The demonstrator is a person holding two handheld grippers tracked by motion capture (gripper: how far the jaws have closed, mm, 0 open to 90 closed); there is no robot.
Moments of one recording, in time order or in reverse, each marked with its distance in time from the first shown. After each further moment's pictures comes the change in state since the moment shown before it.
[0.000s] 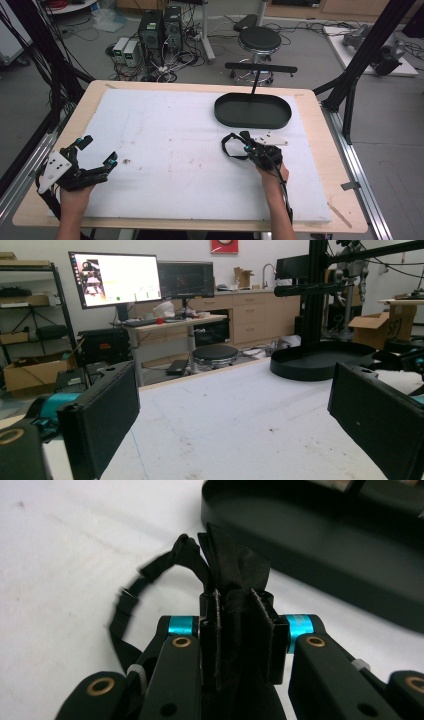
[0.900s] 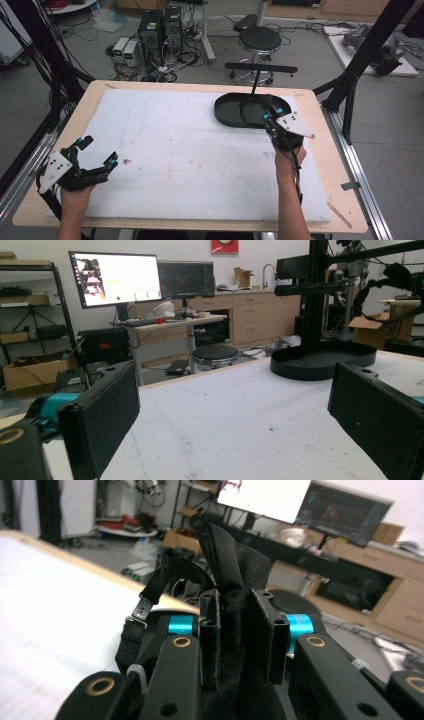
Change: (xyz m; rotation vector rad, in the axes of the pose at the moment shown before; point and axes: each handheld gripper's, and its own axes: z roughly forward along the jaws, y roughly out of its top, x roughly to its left) left arm 0.000 -0.002 0.001 -0.002 0.002 -0.005; right arm -0.034 0.062 -0.045 -0.367 -0.223 -0.071
